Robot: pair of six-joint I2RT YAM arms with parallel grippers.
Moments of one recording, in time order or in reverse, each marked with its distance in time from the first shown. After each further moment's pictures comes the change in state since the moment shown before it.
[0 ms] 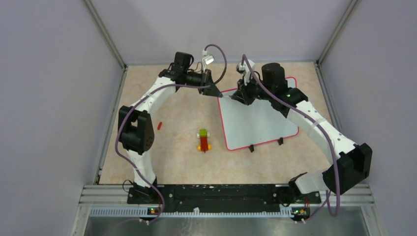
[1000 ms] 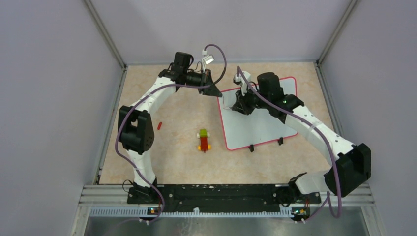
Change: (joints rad) left arm 0.000 0.000 -0.004 0.009 -0.005 -0.005; right arm 0.027 -0.023 -0.109 -0.019 0.022 -0.021
